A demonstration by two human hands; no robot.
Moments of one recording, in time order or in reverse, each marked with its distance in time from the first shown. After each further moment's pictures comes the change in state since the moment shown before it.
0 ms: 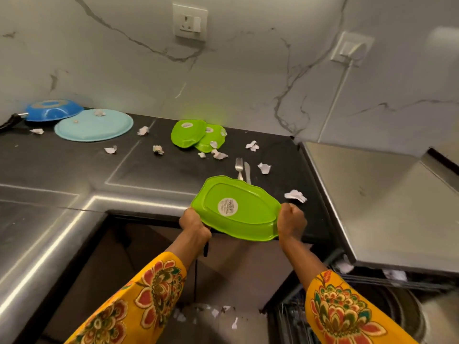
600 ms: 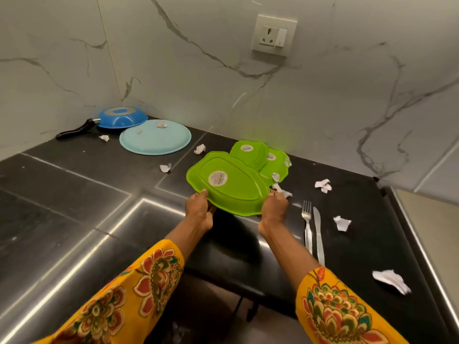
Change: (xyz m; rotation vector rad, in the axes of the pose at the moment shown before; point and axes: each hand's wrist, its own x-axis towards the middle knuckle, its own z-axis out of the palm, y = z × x) left_hand 0.118 0.156 0.033 0.017 -0.055 0.228; right_hand 0.033 -0.115 0.246 0.437 -0.337 0.094
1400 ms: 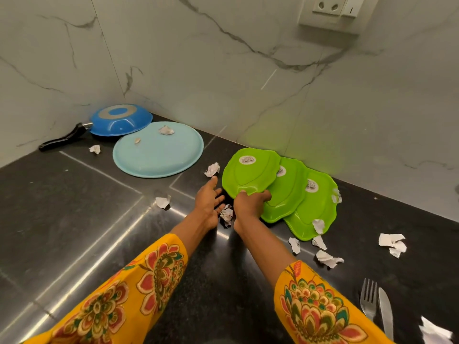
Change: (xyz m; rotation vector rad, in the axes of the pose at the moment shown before) left_hand 0.173 0.052 0.069 0.268 0.026 -0.058; right_hand 0.114 0.020 0.194 -0.213 -0.140 0.255
